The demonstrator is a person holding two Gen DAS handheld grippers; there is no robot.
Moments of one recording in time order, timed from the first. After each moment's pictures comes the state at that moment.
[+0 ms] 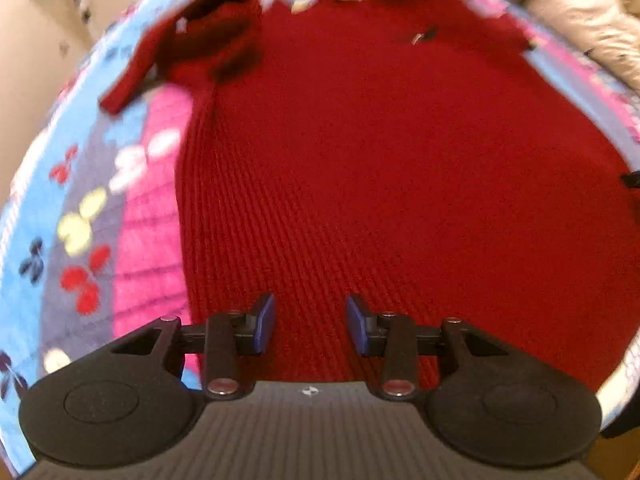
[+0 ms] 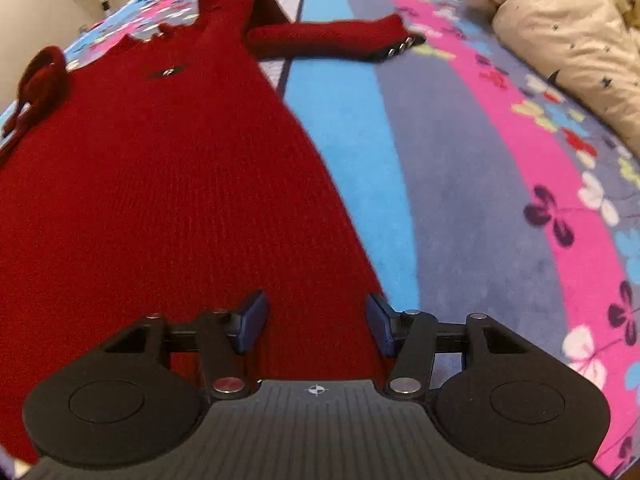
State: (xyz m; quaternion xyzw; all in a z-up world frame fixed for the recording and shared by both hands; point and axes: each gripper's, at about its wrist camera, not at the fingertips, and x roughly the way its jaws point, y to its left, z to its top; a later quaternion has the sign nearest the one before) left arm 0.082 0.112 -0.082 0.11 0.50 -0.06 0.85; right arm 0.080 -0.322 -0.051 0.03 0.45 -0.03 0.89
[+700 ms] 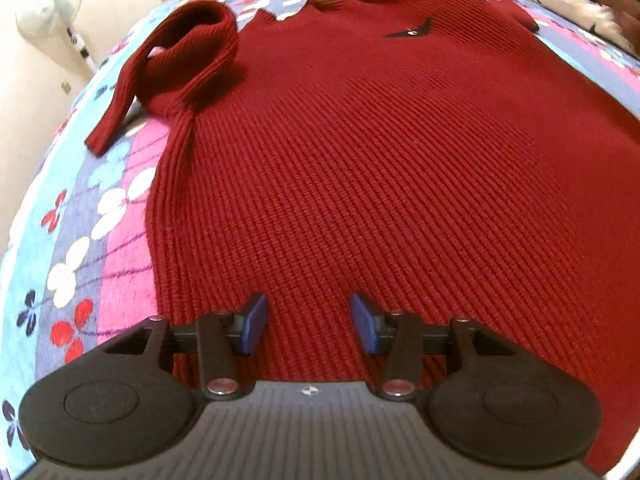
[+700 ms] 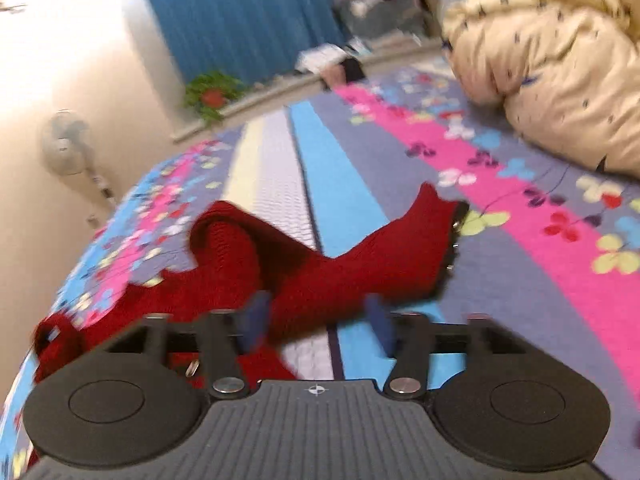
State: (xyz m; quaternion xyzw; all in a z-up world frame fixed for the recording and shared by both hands) left arm 0.105 0.083 -0.111 0.17 0.46 -0.07 0.87; right arm 0.308 -0.340 -0.009 0.19 0.30 -0.05 0.93
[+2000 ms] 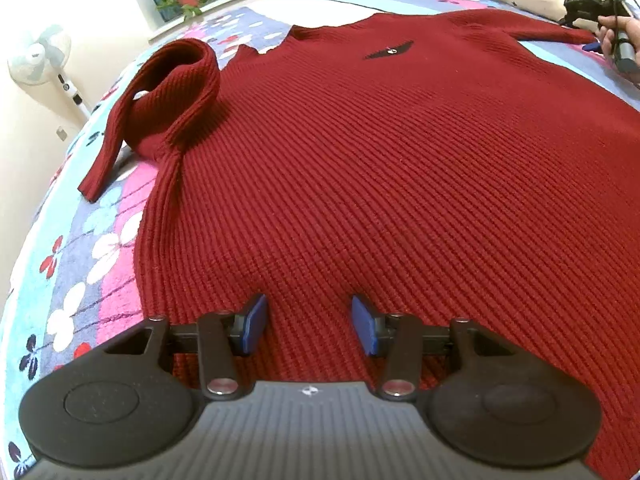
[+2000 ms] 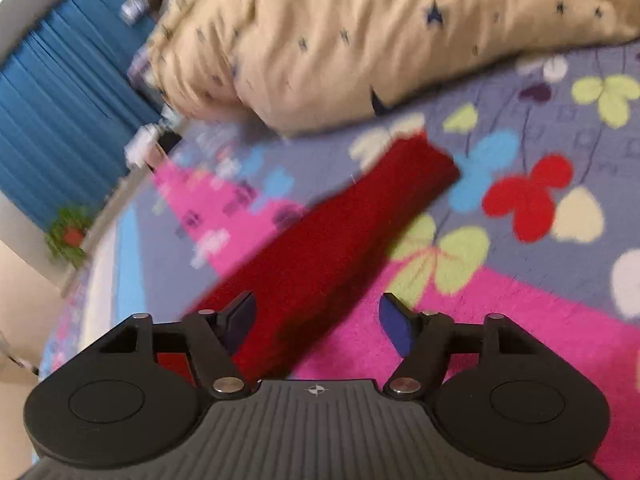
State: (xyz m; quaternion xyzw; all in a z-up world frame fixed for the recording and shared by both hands) left arm 0.105 0.079 -0.119 0.20 0.40 -0.10 0.89; right arm 0.276 -0.566 -0.107 0.38 0.22 -0.23 0.87
